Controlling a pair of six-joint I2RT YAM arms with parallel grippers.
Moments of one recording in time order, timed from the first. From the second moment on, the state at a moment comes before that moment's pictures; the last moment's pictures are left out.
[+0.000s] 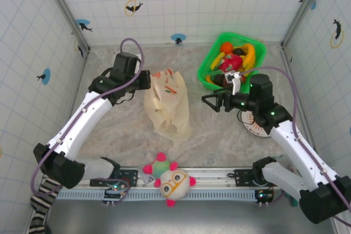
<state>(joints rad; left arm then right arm) -0.49 1.29 1.32 -0.78 0.02 -0.41 0.41 0.98 0.83 -0.31 -0.67 0.35</state>
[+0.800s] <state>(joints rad) -0.52 1.26 1.29 -0.82 0.02 -0.45 0.59 1.50 0.82 0.00 -0.42 0.47</state>
